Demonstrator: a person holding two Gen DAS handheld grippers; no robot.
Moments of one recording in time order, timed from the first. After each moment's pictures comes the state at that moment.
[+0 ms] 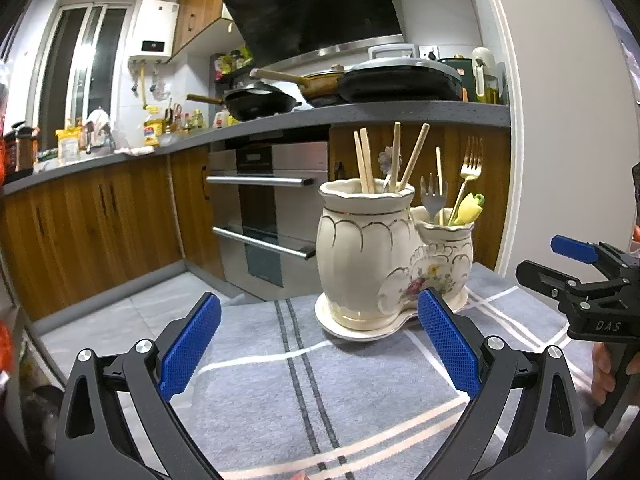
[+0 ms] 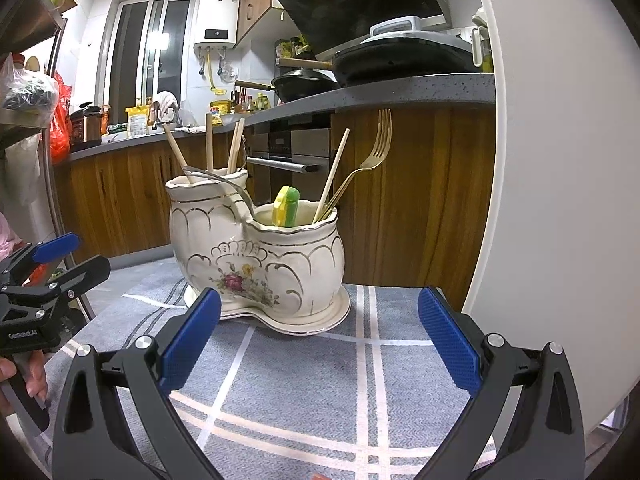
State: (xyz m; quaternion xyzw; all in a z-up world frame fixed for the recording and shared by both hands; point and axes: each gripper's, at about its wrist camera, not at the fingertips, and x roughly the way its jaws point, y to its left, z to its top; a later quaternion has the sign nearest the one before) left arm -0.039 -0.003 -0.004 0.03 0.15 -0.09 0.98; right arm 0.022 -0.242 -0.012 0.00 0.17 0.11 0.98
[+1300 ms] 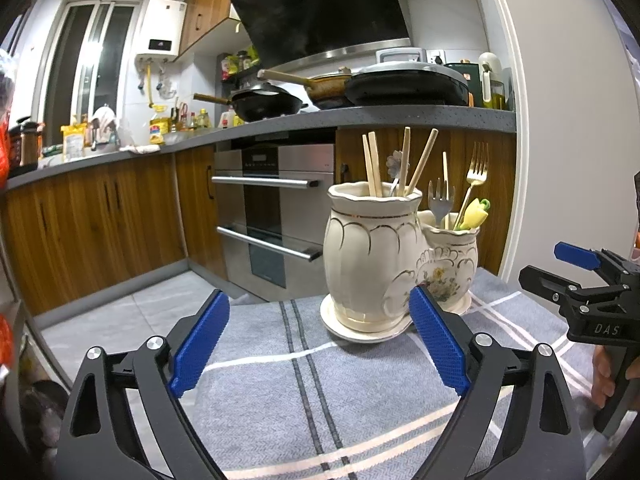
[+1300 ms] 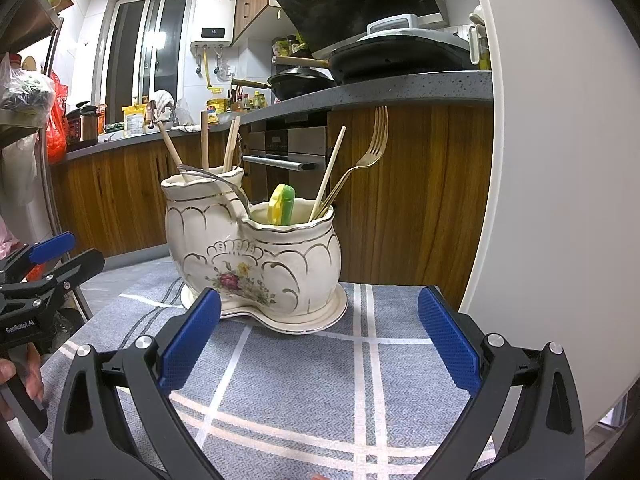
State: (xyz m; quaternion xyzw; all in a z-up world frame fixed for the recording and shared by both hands) left arm -0.040 -0.002 -0.001 0.02 0.15 -0.08 0.99; right arm 0.023 -0.240 -0.012 0.00 0.18 0.10 0.98
